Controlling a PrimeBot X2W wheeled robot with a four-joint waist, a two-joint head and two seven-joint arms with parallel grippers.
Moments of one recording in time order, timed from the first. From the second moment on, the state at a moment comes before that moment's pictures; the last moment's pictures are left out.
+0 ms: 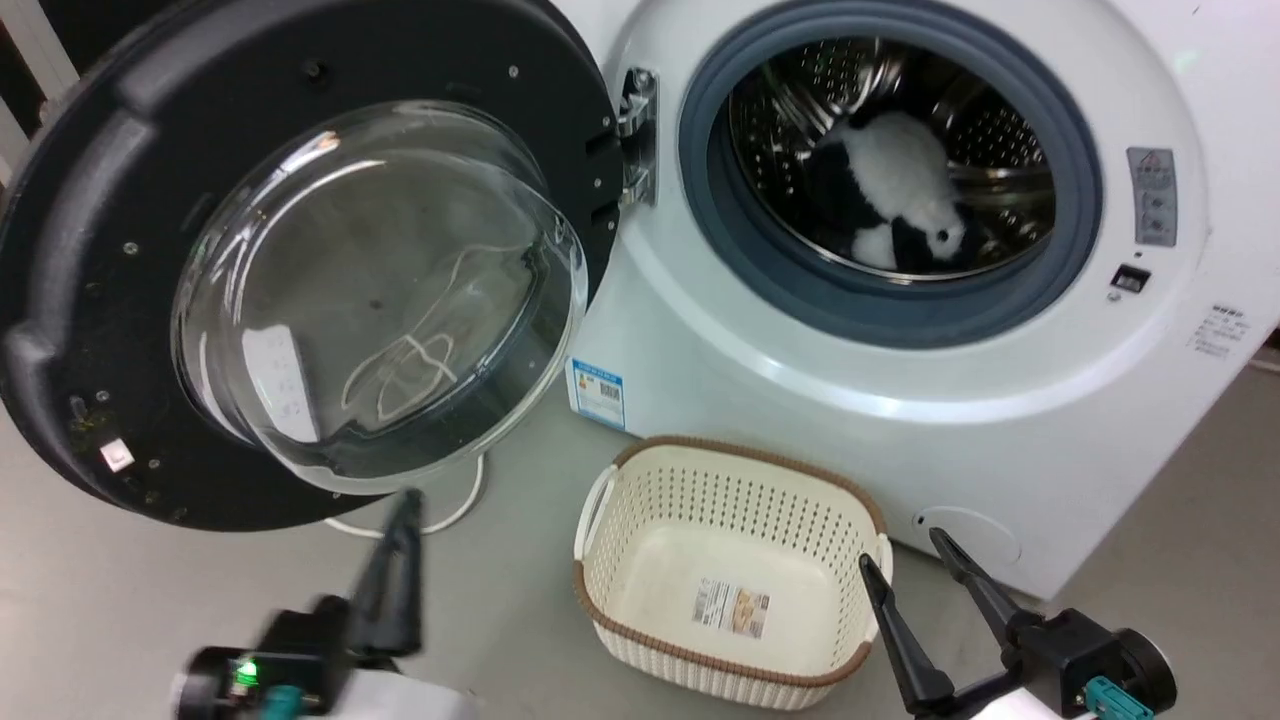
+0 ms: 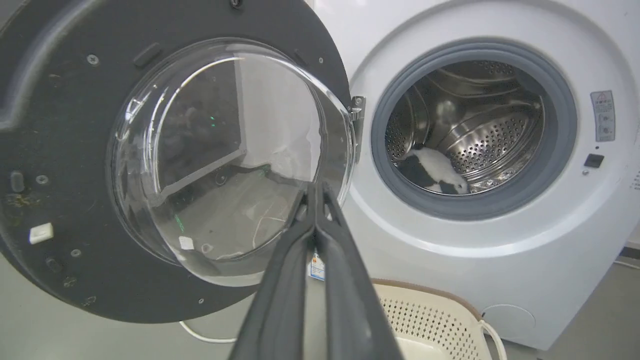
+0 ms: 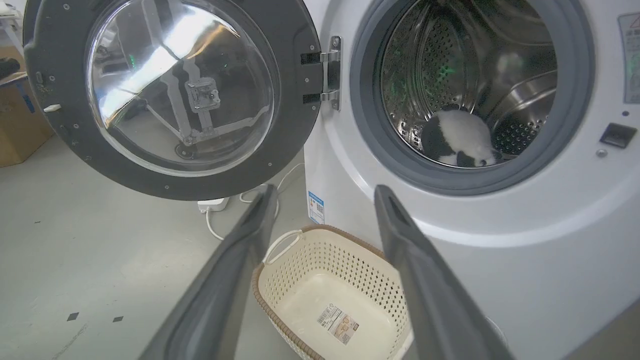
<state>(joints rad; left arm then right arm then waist) 0.06 0.07 -0.09 -0.05 -0.08 0.01 -0.19 0.04 -0.07 0.15 0.08 0.06 0.13 -0.19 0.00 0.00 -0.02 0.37</state>
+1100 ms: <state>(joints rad) -0.65 0.63 0.66 0.48 -0.97 0.16 0.55 -0.04 -0.19 0.25 0.08 0.13 0.13 -0.24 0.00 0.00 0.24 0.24</state>
